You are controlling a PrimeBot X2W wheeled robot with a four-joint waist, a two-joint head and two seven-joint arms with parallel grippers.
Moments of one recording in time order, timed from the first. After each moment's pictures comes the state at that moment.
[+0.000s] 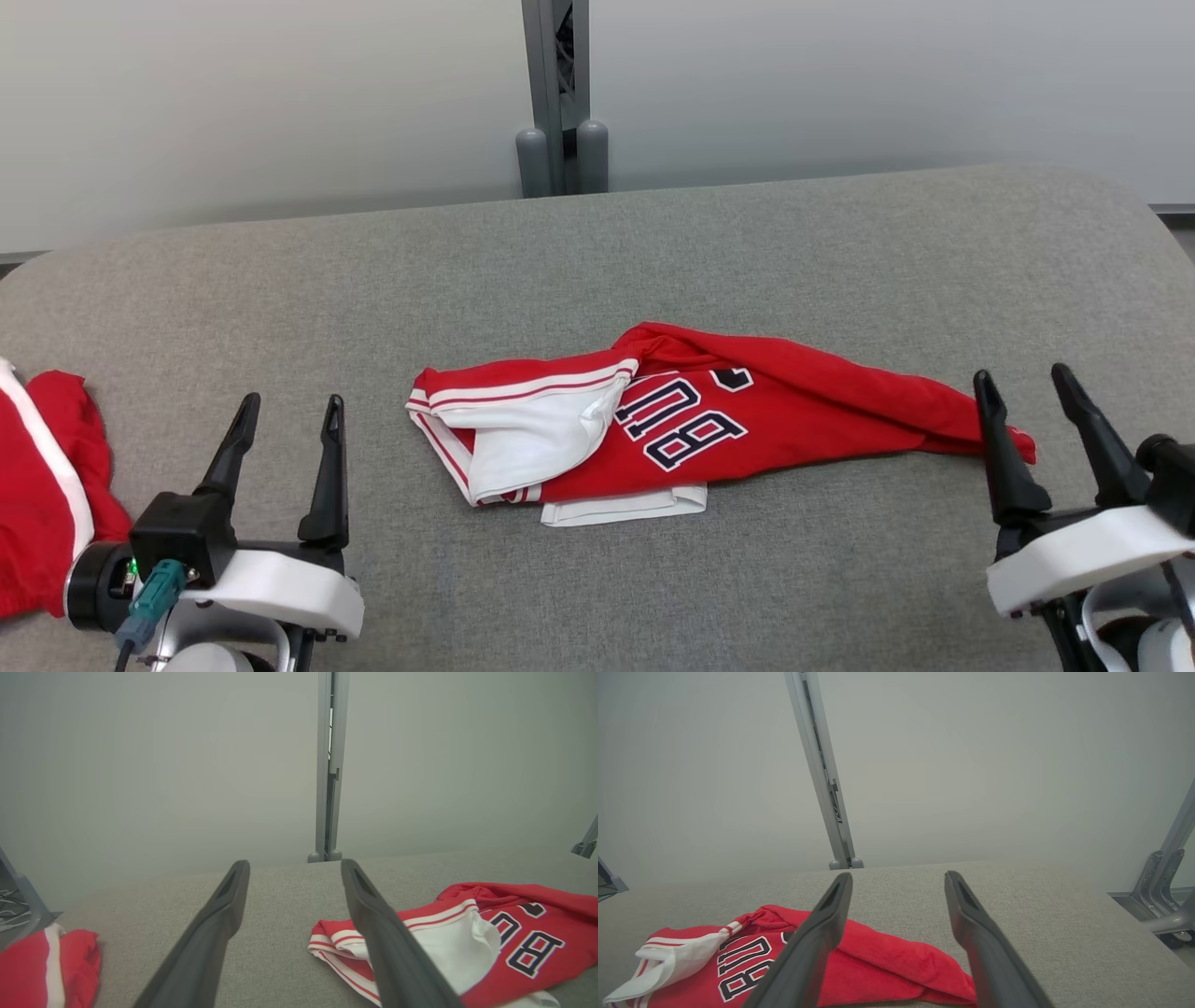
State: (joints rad) left arm -0.10 0.38 -0.38 0.03 -0.49 0.30 -0.20; right arm -0.08 -0.07 -0.07 -0.03 0.23 0.13 0.04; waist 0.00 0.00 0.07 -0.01
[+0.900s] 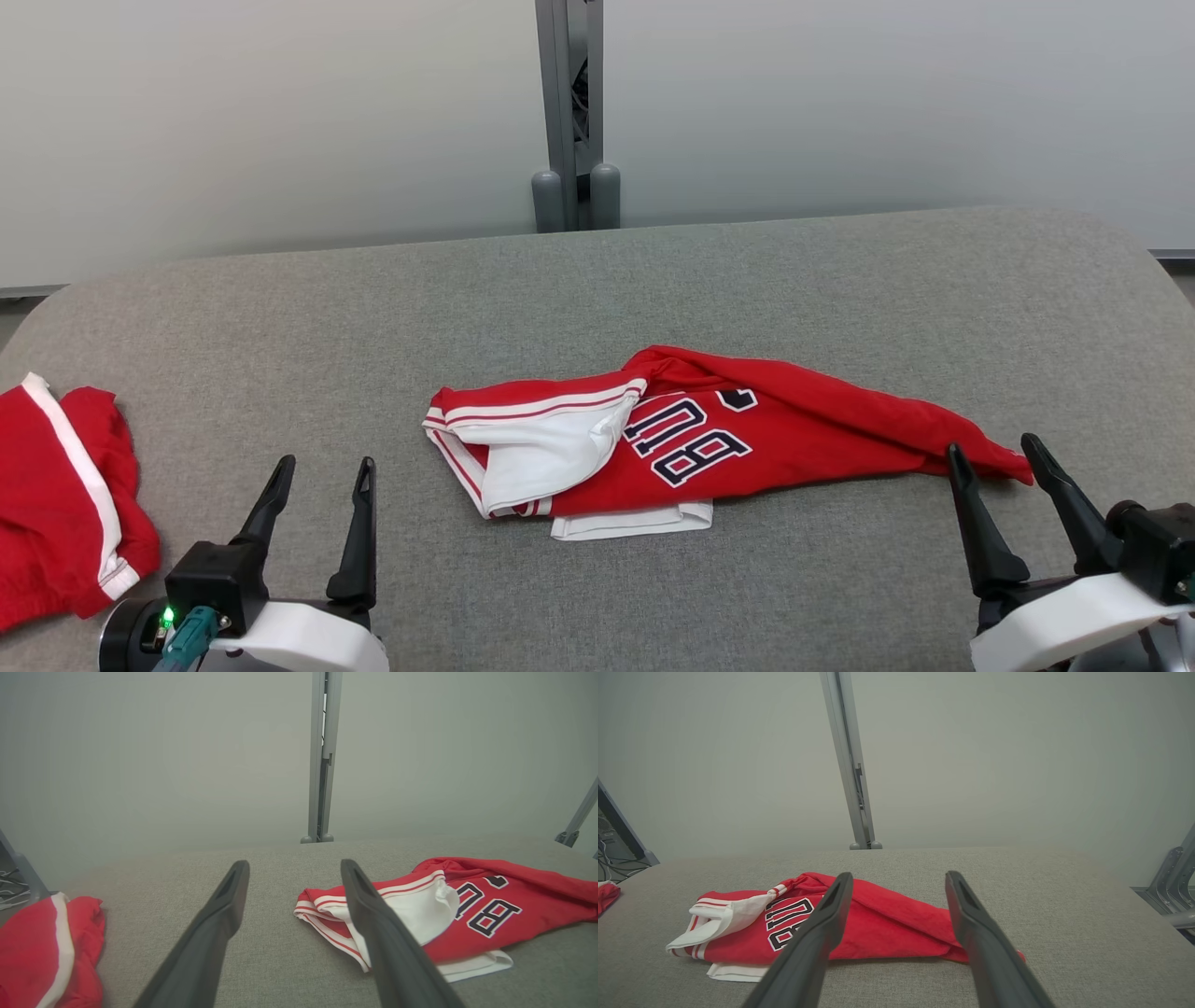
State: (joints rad) left arm 0.00 0.39 -0.42 -0.04 -0.50 0.34 -0.15; right arm 0.08 -0.05 -0.03 -0.14 0.20 0.13 0.09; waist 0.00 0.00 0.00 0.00
